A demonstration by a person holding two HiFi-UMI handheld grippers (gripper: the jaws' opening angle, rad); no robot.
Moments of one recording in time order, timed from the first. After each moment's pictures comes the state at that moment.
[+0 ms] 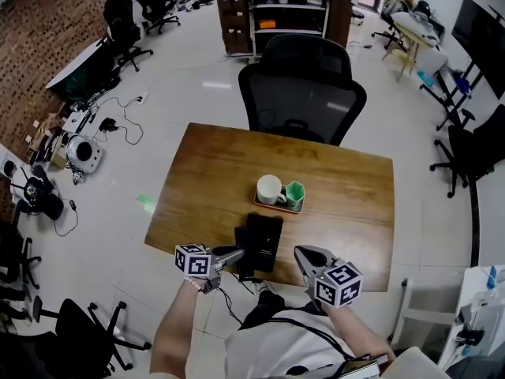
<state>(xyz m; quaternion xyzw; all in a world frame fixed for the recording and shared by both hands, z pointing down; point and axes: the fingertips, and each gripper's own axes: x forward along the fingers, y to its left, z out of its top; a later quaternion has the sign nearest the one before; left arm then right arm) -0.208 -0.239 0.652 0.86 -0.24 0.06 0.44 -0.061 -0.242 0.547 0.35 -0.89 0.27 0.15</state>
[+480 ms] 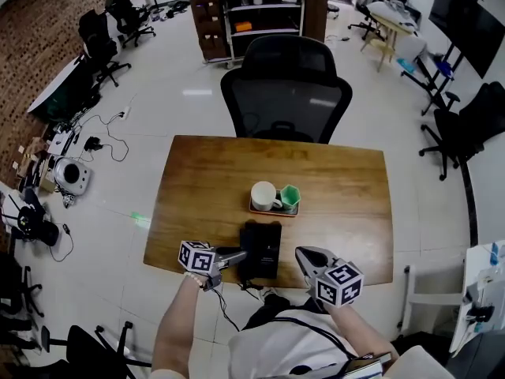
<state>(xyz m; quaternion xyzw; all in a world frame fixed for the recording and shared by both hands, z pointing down) -0.201 -0.266 0.678 0.87 -0.15 0.11 0.46 -0.062 -0.254 0.554 0.39 -0.87 0.27 0.15</state>
